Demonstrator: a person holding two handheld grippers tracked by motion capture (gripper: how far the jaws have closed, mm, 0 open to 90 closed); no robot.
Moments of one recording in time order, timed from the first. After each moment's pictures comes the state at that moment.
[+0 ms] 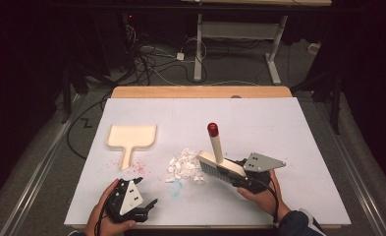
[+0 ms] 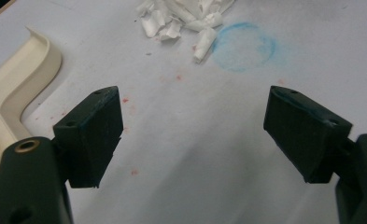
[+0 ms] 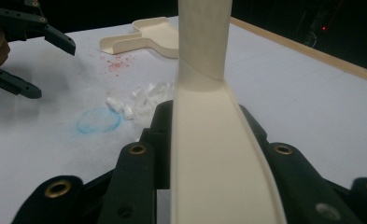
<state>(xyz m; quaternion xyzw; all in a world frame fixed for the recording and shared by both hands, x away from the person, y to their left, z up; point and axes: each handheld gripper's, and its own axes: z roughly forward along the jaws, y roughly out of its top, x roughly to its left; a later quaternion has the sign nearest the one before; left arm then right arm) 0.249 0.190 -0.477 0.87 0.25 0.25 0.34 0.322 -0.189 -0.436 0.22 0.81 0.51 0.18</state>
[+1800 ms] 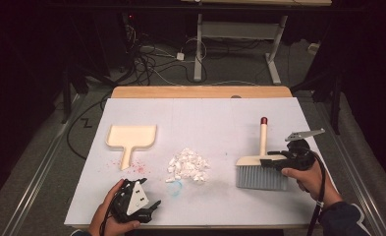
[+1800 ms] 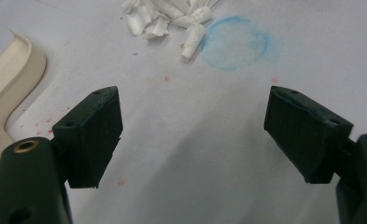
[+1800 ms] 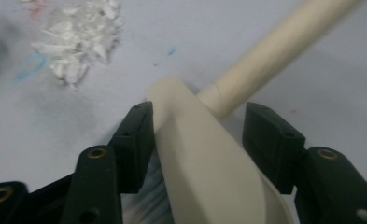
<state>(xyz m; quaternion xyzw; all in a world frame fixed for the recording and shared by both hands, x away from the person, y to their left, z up) 0.252 0.178 -0.481 0.88 0.24 0.25 0.32 0.382 -0.309 -0.419 0.40 0.83 0.38 0.05</state>
